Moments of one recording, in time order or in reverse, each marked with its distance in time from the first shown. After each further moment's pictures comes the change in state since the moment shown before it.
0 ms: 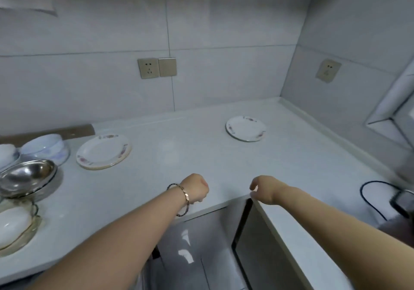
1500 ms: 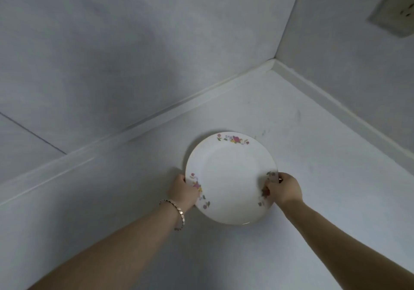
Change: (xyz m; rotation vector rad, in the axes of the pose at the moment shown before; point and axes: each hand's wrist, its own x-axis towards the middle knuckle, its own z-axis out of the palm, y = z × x) left_hand 0.501 0.124 -0.012 -0.286 0.058 -0.313; right_hand 0.448 0.153 -0.086 0.918 0.282 0.666
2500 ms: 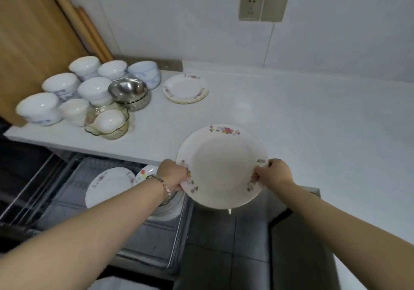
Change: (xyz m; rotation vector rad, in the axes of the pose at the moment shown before) left_hand -0.478 -0.398 -0.107 -0.663 0.491 -0.267; right_hand -0.446 0.187 0.037 -0.426 -0.567 -0.621
